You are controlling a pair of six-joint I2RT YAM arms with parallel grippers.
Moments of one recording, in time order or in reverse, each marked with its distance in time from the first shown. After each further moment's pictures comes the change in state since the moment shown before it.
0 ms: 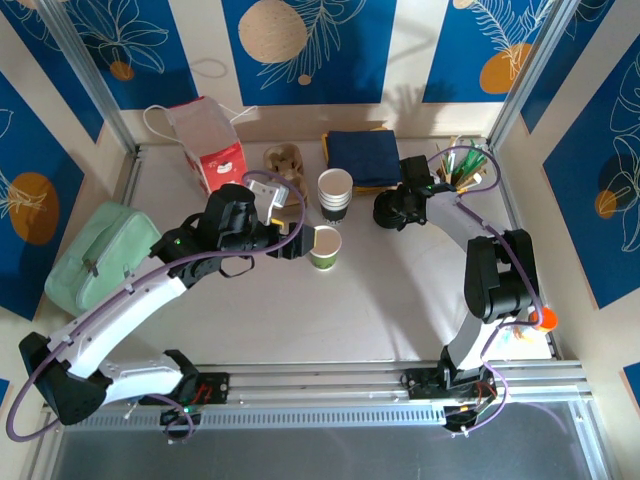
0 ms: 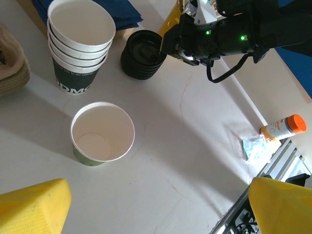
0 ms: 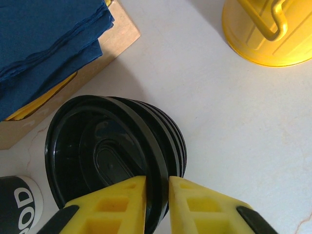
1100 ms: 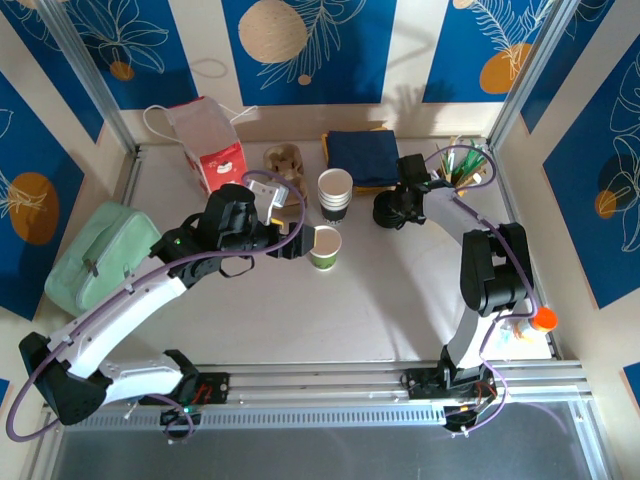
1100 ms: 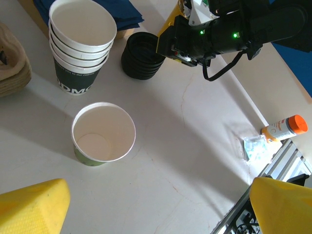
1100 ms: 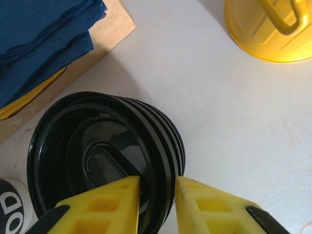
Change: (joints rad) left arm 0.000 0.000 0.000 0.000 -0.005 0.000; right arm 0.000 0.056 0.052 -0.044 -0.002 -0.002
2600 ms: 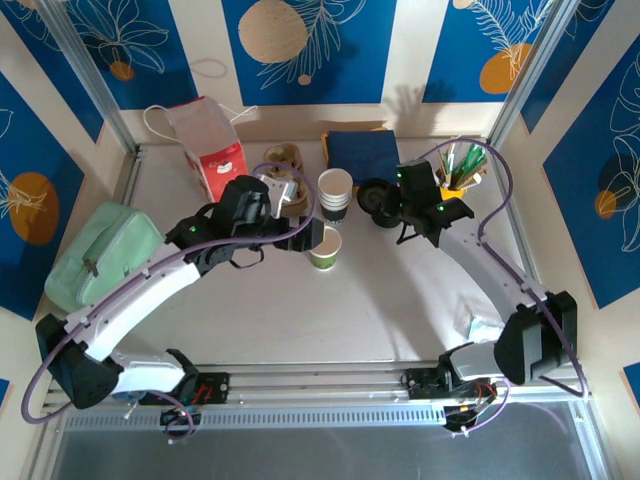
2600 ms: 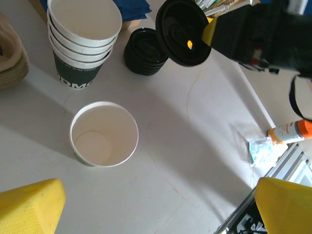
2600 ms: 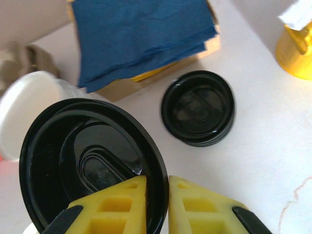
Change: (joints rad) left arm 0.000 0.113 0.079 -0.019 -0.003 -0.033; right arm 0.179 -0.440 -0.124 -0.029 -0.005 -0.059
